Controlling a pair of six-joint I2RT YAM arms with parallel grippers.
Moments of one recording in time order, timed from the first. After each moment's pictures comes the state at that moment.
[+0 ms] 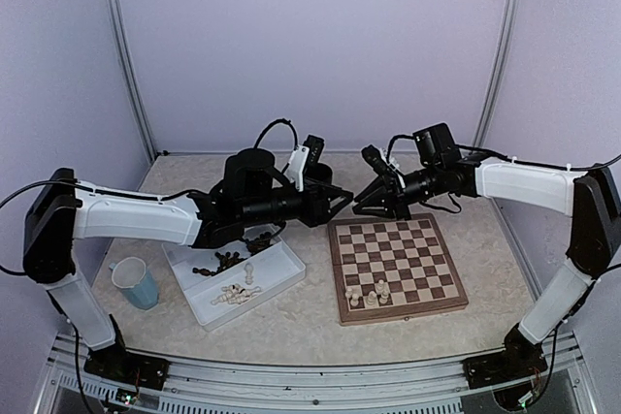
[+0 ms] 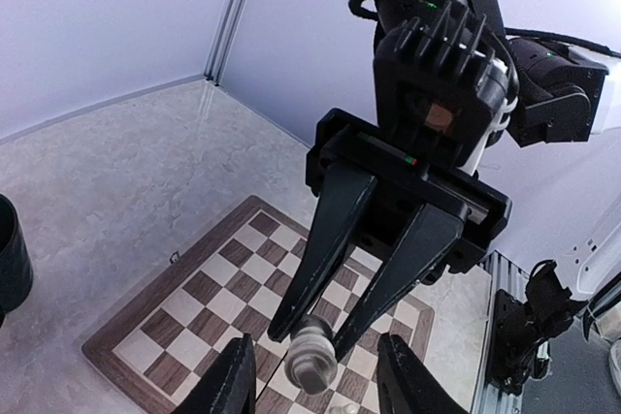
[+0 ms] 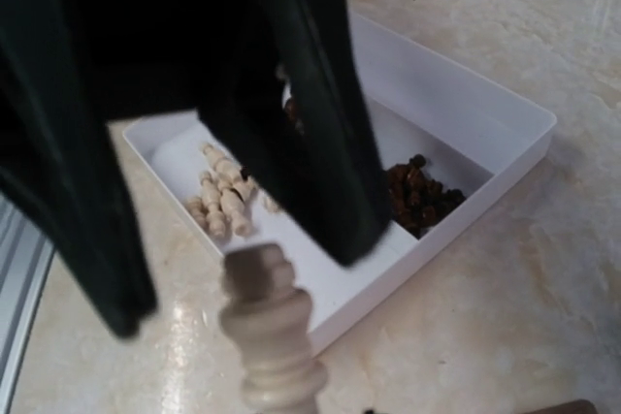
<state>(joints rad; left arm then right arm) -0.95 1.70 1.10 0.43 0.17 -0.36 0.51 1.62 1.16 -0.25 -0.97 -0.50</state>
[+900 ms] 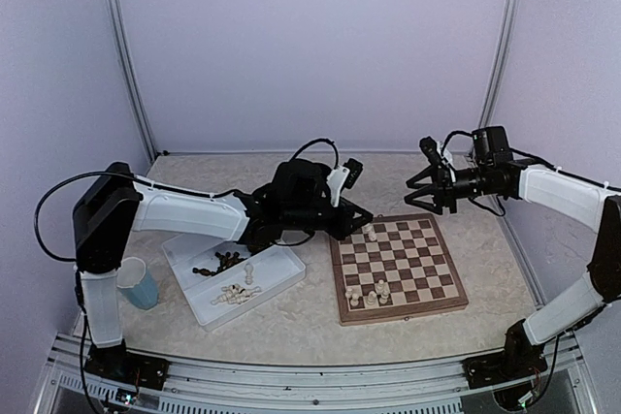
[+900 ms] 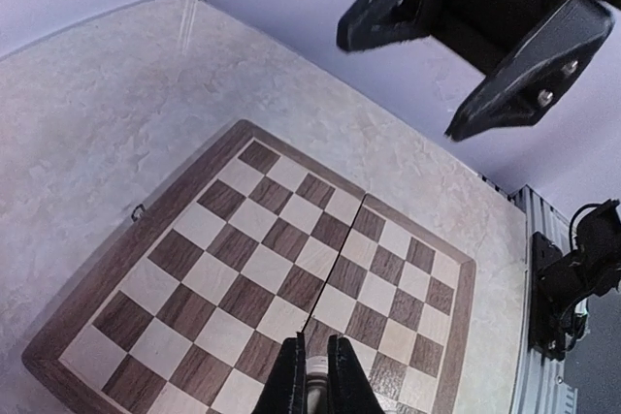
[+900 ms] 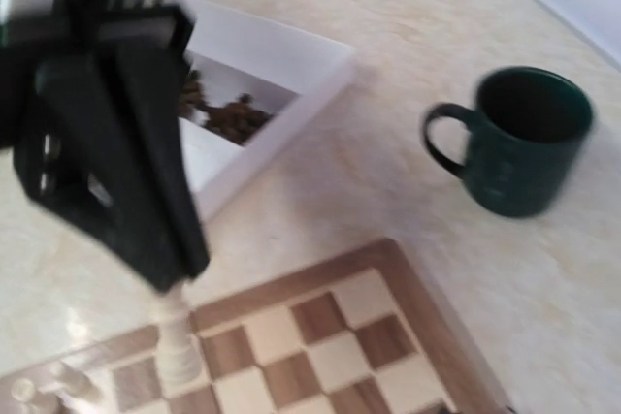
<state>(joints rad) -0.97 1.97 1.34 0.30 0.24 -0.30 0.22 1.43 1.02 -0.31 -0.96 -0.59</state>
